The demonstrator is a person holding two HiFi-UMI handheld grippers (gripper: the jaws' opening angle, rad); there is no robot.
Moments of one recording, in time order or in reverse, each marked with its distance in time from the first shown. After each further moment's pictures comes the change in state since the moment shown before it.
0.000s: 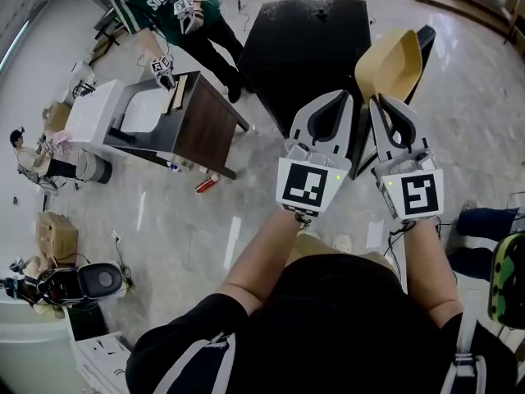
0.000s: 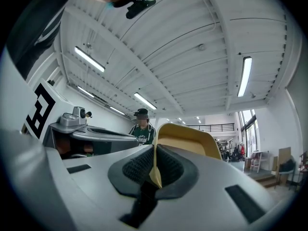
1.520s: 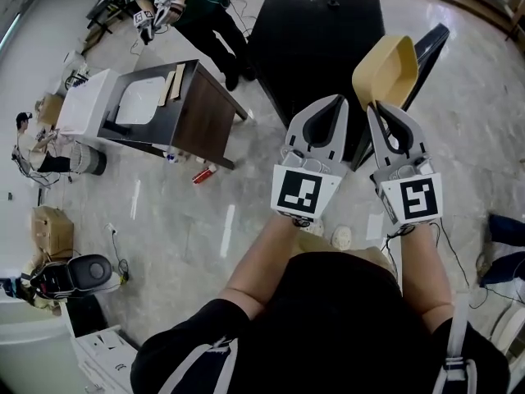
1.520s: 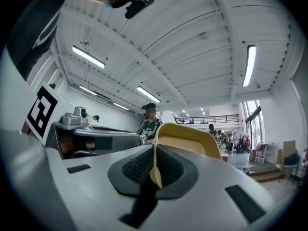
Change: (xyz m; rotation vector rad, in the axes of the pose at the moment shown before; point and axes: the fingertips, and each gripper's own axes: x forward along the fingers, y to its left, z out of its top) left arm -0.020 0.053 -0.027 -0.076 0.010 0.028; right arm 0.039 0.040 -0.025 0.028 0.094 0.058
